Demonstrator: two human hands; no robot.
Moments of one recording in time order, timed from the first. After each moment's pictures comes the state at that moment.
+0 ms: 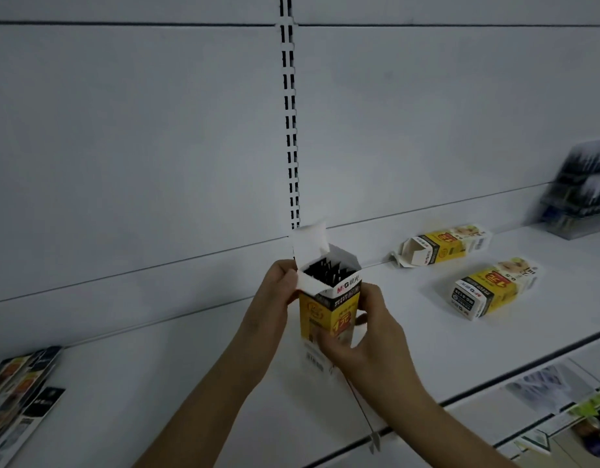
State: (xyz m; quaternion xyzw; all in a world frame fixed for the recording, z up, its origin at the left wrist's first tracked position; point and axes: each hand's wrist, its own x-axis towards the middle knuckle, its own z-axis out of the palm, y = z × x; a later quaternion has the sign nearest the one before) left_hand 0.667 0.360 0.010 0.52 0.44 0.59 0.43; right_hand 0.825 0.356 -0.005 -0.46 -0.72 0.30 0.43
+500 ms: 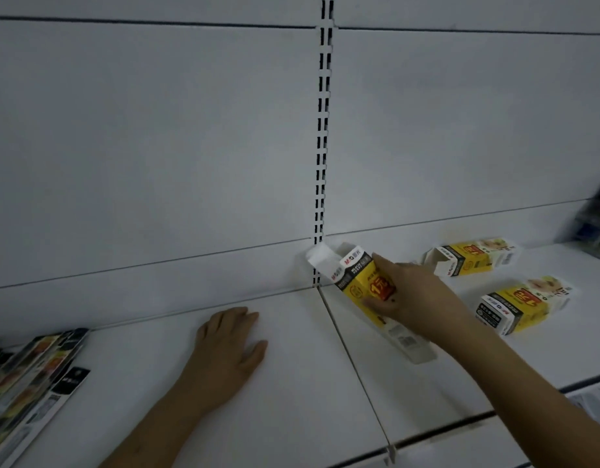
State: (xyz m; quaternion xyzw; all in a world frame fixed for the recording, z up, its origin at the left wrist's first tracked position) left_hand 0.562 0.331 -0.088 0.66 0.73 0.17 0.00; right_hand 0.852 0.456 0.020 -0.50 -0.86 0.04 0.10
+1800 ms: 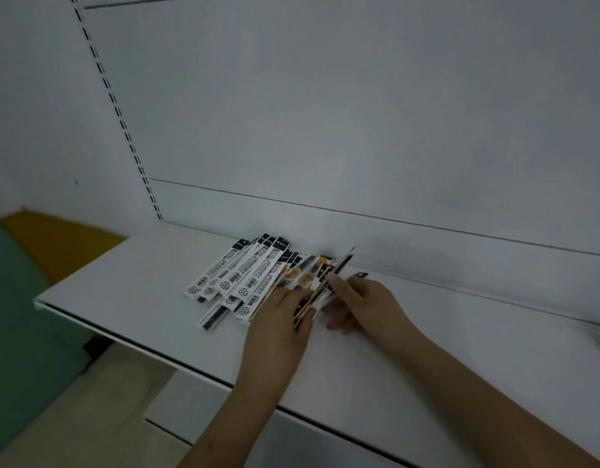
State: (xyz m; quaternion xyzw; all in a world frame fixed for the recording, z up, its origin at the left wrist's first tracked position) left_hand 0.422 0.122 -0.074 0.40 0.82 0.38 -0.12; right_hand 0.498 0.269 -0.040 -0.26 -0.74 0.60 0.14
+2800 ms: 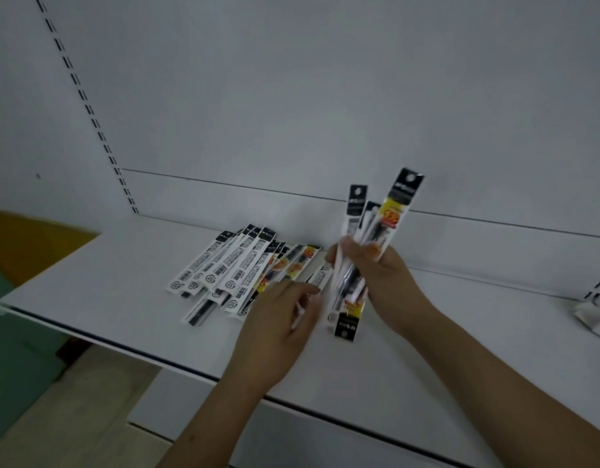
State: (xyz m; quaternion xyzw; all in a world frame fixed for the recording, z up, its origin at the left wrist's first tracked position) left_hand 0.421 0.119 -0.068 0.49 0.77 0.41 -0.06; right_hand 0.511 0.275 -0.013 -0.12 -0.70 0.65 0.27
